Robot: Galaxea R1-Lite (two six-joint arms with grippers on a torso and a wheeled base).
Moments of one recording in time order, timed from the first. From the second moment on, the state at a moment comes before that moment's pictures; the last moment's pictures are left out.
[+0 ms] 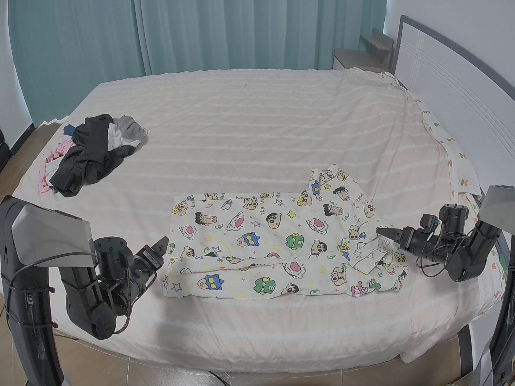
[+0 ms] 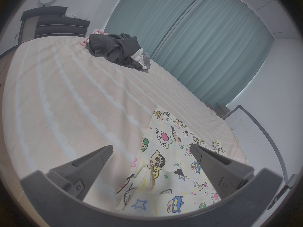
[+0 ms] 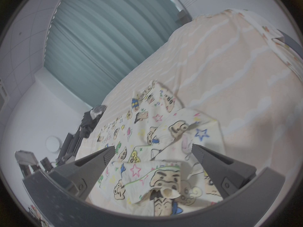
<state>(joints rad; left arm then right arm) -0.22 2.28 -0.39 -1.55 0.20 -0.77 -0.07 2.28 -0.71 -1.14 0.54 0.42</state>
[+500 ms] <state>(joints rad) -0.16 2.14 -0.21 -1.55 -0.05 -0.98 -0.05 2.15 -0.48 -1.27 0.47 0.65</state>
